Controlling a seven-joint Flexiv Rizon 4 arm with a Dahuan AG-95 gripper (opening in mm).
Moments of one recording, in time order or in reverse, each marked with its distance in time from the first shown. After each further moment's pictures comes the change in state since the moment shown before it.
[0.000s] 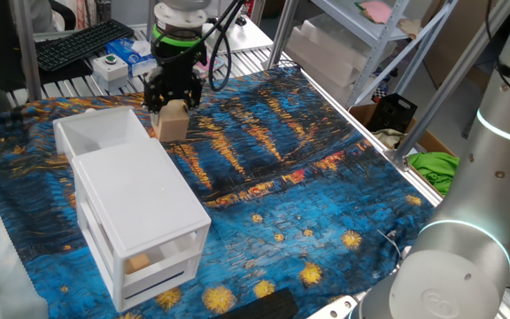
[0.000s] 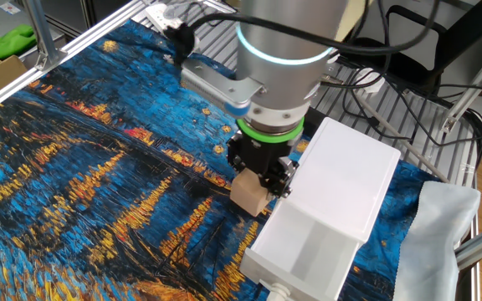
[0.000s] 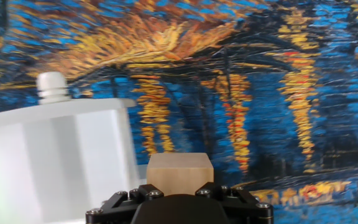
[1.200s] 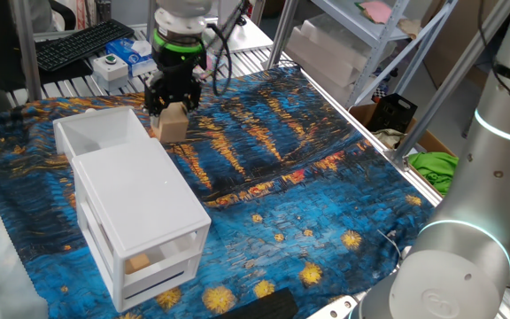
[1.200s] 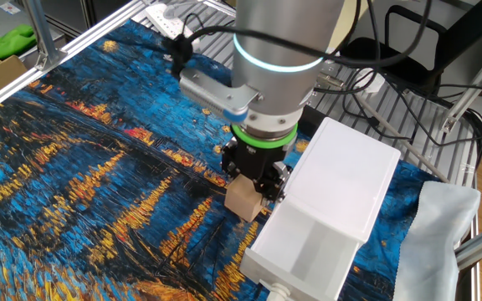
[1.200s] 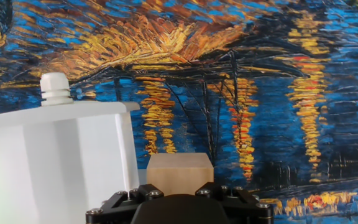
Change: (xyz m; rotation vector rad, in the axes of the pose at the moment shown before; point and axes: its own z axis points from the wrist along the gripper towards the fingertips) arm -0.009 -0.005 0.014 0.006 -0.045 -0.043
